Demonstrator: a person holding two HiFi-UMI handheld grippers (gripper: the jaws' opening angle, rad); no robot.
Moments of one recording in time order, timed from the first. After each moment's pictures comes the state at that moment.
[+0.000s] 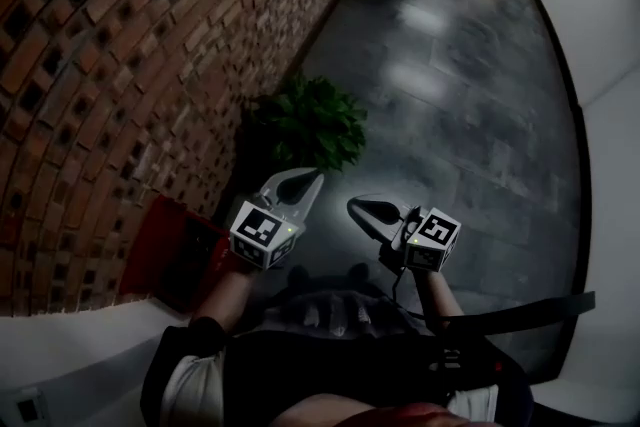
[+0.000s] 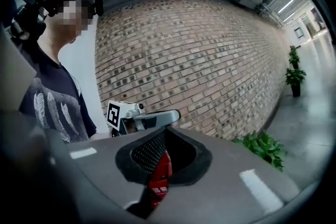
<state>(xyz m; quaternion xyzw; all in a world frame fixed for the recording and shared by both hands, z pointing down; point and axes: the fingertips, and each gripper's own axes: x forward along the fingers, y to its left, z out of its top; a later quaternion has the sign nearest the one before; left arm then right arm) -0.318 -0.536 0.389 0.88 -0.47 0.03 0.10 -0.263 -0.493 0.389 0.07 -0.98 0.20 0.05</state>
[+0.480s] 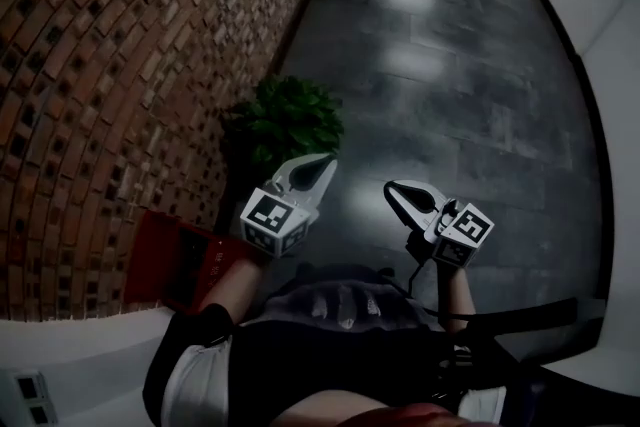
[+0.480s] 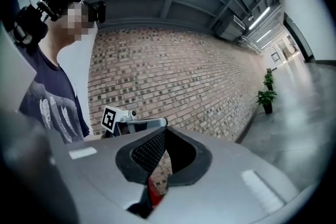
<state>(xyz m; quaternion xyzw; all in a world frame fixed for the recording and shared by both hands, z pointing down) -0.141 -0.558 0.367 0.91 -0.41 0.05 0.07 -0.051 -0.521 0.365 0.20 -0.96 0.17 -0.04</state>
